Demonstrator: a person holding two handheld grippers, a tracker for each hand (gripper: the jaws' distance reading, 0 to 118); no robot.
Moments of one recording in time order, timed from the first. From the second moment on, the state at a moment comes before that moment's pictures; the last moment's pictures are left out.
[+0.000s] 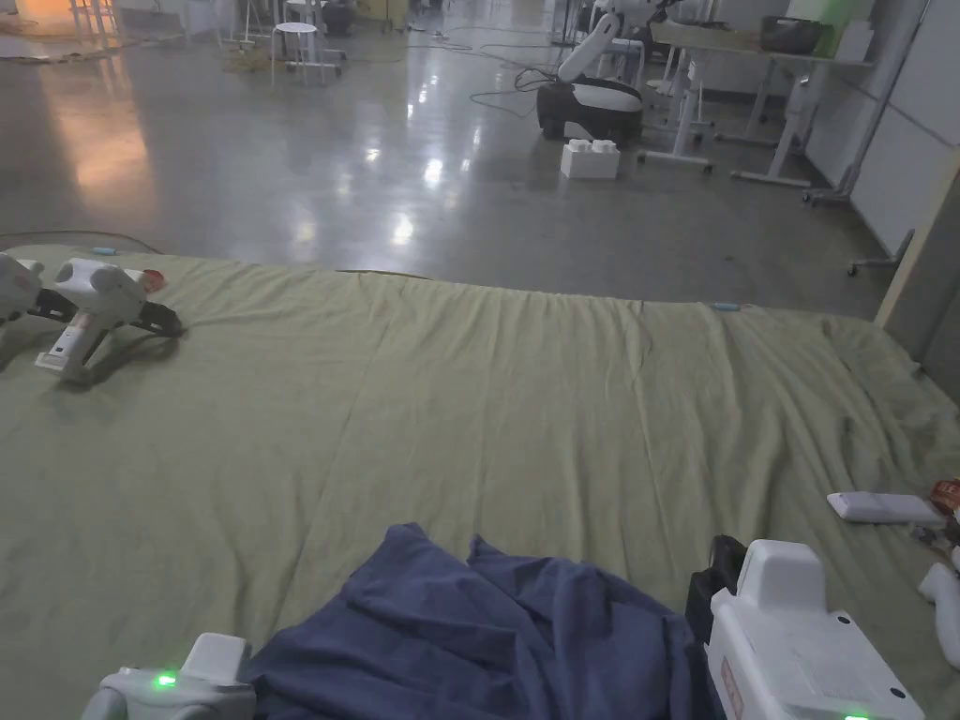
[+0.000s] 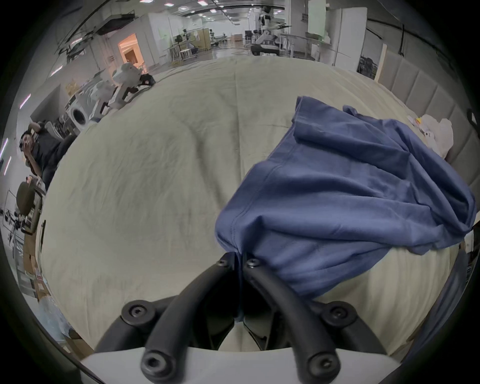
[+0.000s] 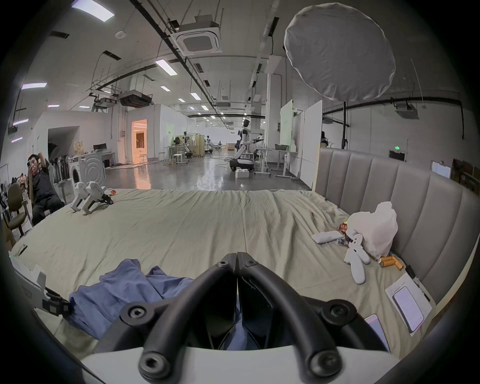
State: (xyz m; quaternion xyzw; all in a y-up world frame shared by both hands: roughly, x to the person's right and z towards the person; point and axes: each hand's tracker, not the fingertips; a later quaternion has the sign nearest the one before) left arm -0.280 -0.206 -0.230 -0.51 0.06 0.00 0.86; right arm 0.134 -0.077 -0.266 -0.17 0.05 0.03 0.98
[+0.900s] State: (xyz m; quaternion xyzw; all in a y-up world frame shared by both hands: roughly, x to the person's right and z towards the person) left arm -0.278 -0.154 -0.191 -0.41 0.04 0.04 0.91; right arm 0.203 -0.208 -0.351 -0.45 0.09 0.11 0.88
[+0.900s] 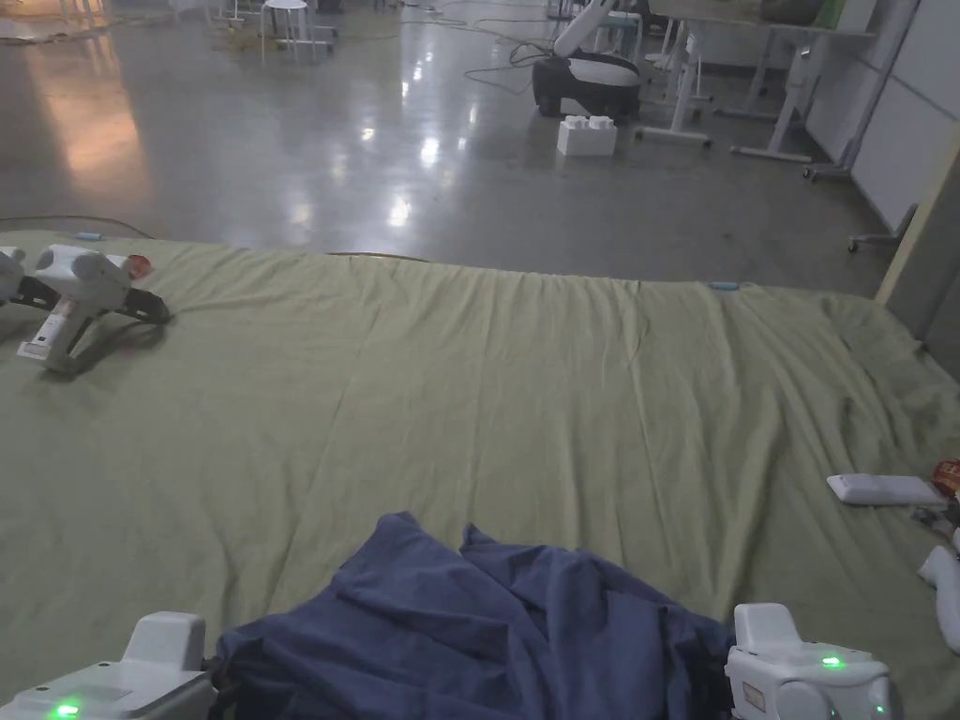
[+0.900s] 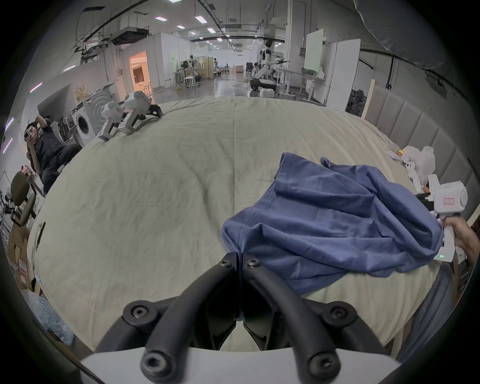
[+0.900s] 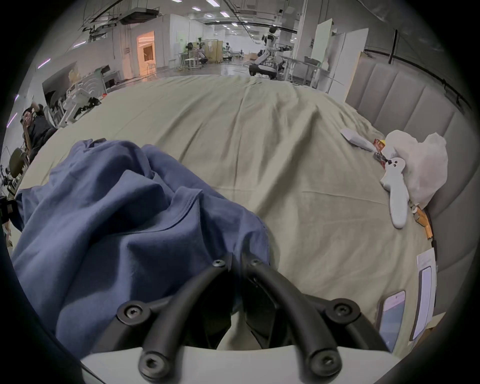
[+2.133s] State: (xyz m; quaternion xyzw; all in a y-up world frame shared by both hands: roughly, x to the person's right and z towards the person) left arm -0.358 0.123 -0.309 -0.19 0.08 0.08 0.98; right arm 0.187 0.127 -0.378 -0.18 0.06 0.05 0.98
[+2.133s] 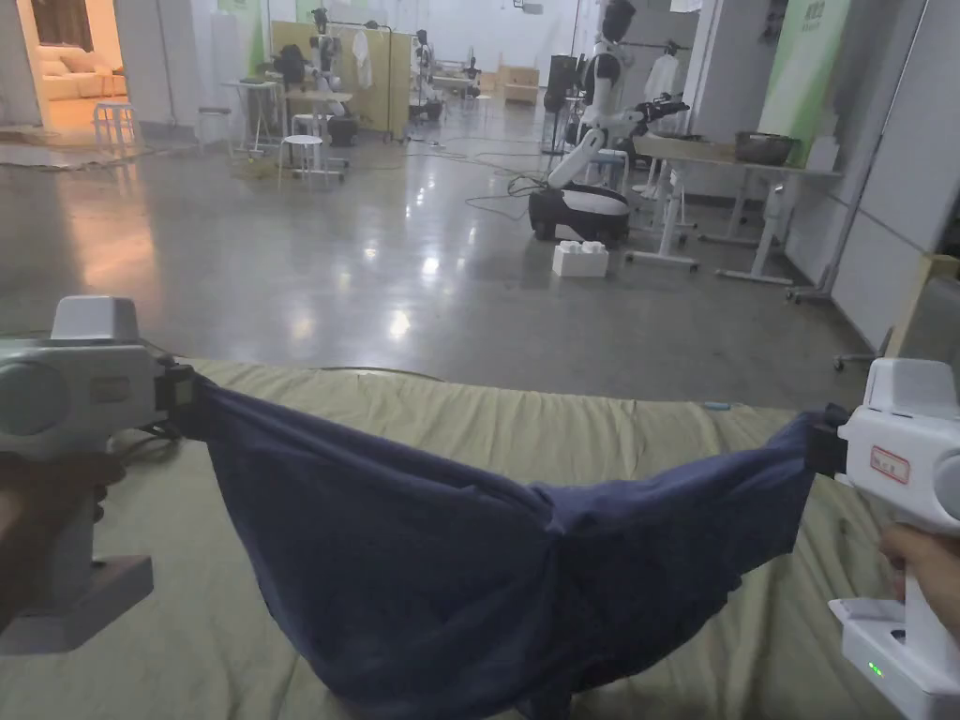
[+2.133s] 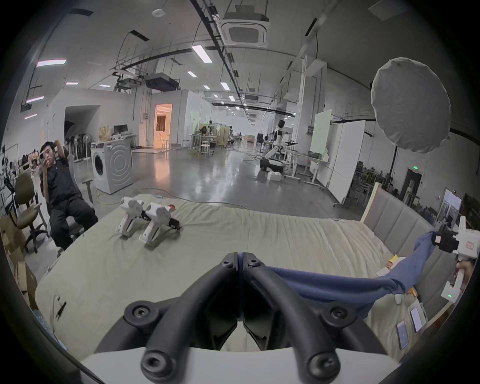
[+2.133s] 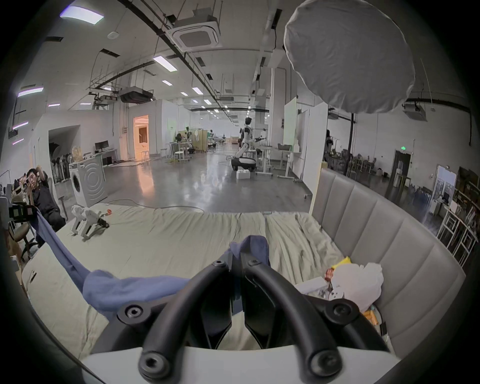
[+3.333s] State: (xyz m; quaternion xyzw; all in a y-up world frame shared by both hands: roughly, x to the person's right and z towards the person) left arm -0.375 0.054 -0.348 -0.19 0.10 0.06 0.98; right arm 0.170 0.084 -0.415 -0.12 0.06 0.11 0.99
